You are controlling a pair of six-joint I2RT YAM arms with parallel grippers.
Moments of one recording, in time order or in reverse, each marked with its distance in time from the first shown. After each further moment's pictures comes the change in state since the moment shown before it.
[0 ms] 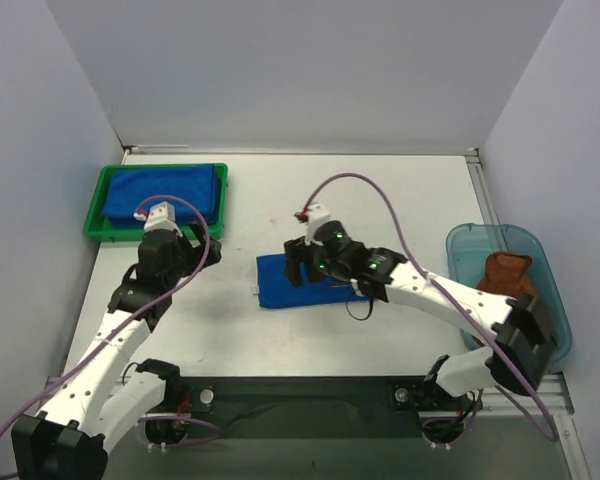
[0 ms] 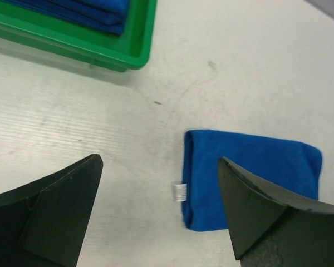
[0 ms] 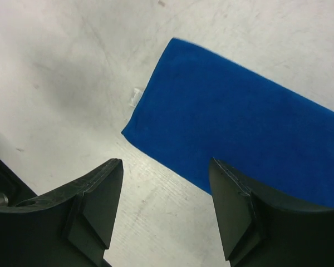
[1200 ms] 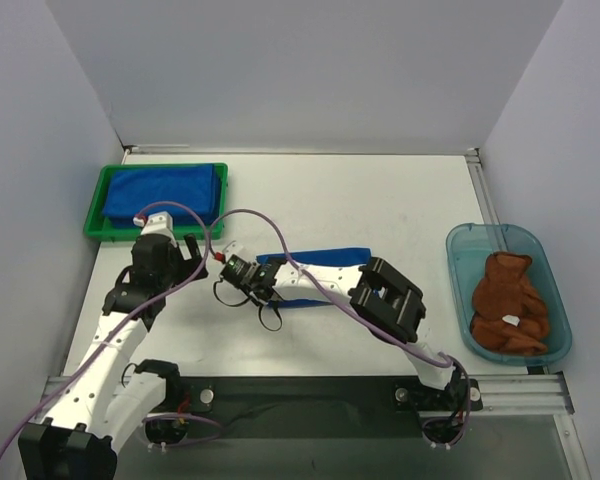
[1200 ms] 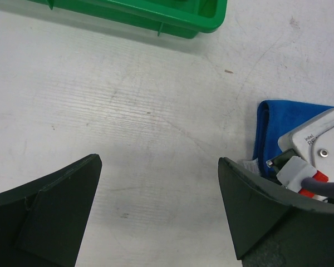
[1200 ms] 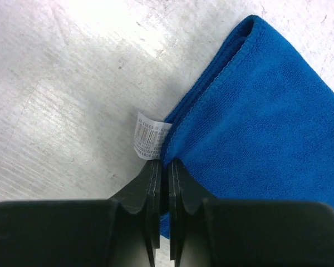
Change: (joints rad) left arm 0.124 -0.016 0.008 -0.198 -0.016 0.239; right arm 0.270 0.807 0.600 -0.318 0.349 -0.140
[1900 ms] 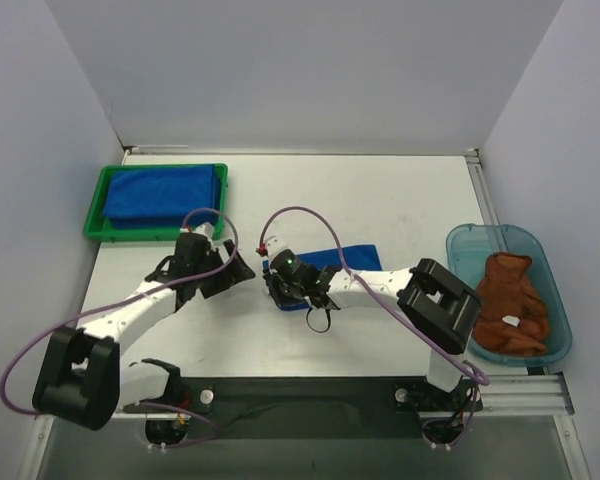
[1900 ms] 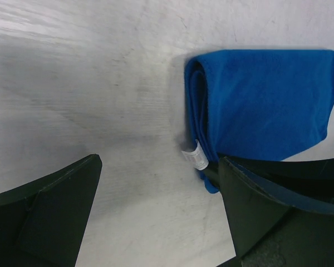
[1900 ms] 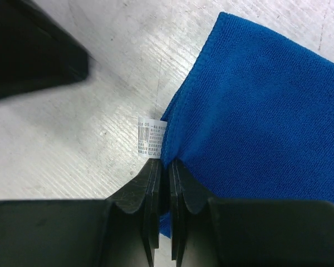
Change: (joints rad) left arm -0.112 0.347 -0.083 0.278 0.340 -0.329; right arm -0.119 -0.329 -0.540 0.509 -0.273 0.069
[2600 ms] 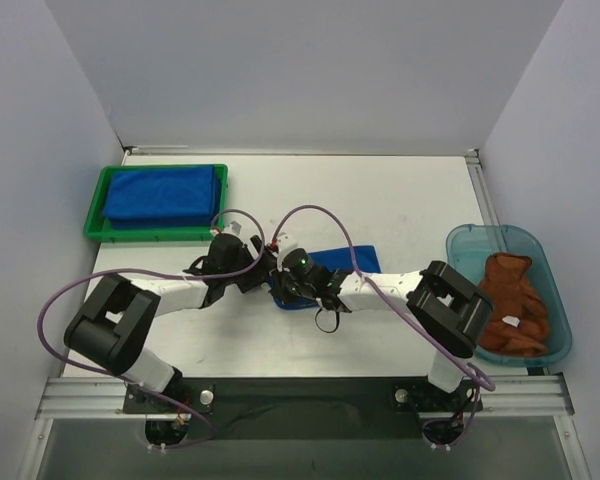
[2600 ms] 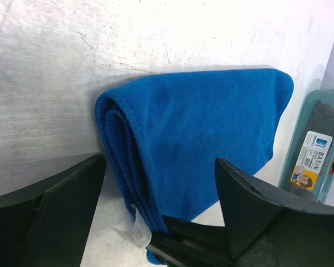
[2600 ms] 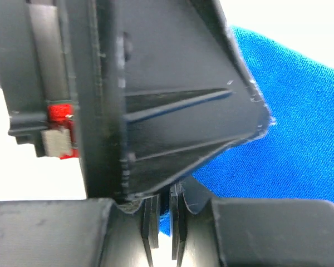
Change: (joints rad) left arm -0.208 0.351 0.009 0.471 -0.011 -0.290; right arm -0.039 -0.066 -0.115 0.172 -0.074 0.058
